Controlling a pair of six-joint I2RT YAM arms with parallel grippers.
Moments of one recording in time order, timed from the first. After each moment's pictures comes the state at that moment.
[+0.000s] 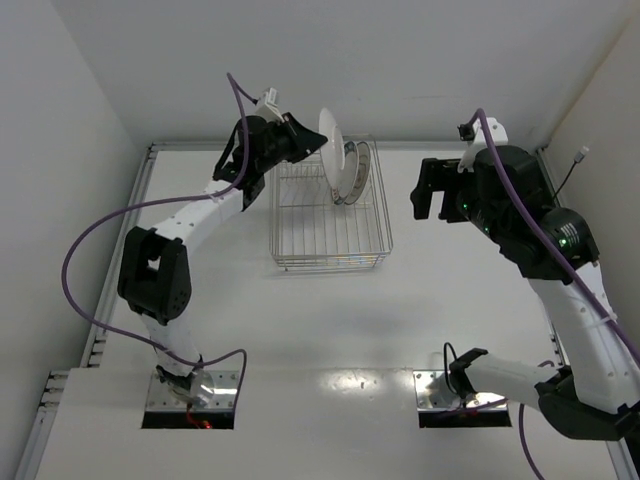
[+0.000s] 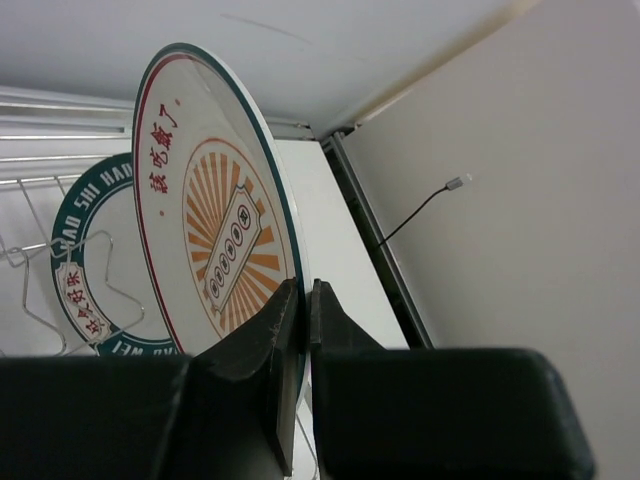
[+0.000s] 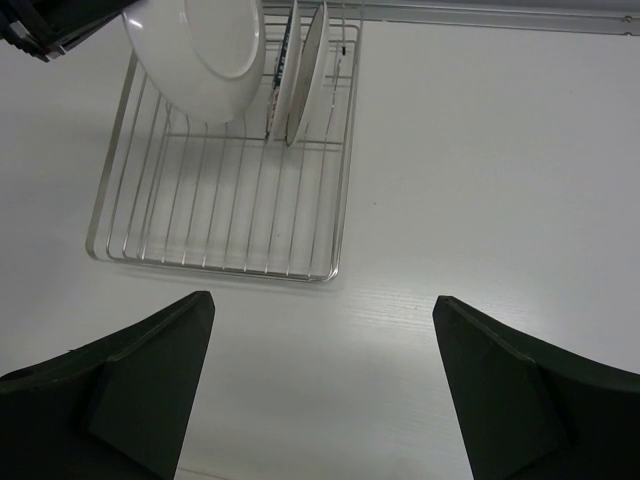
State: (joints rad) left arm -0.38 1.77 1.49 0.26 0.30 -0.80; right arm 0.49 1.14 1.66 -1.00 0.28 0.25
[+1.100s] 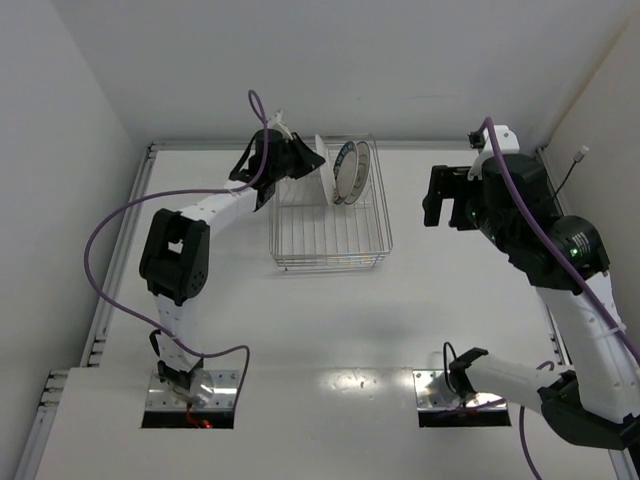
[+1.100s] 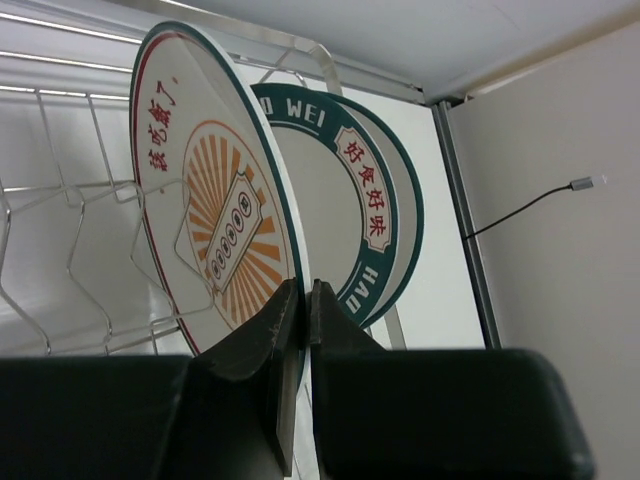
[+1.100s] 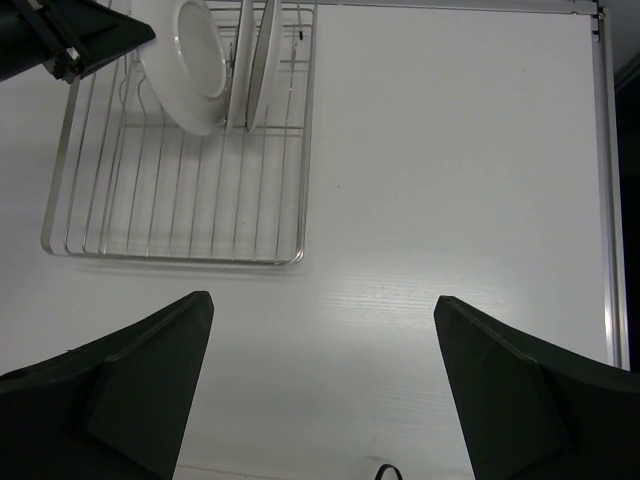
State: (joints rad) left arm -0.38 1.97 1.50 0.21 0.21 -0.78; right arm 0.49 1.09 1.65 -1.07 0.36 0.25
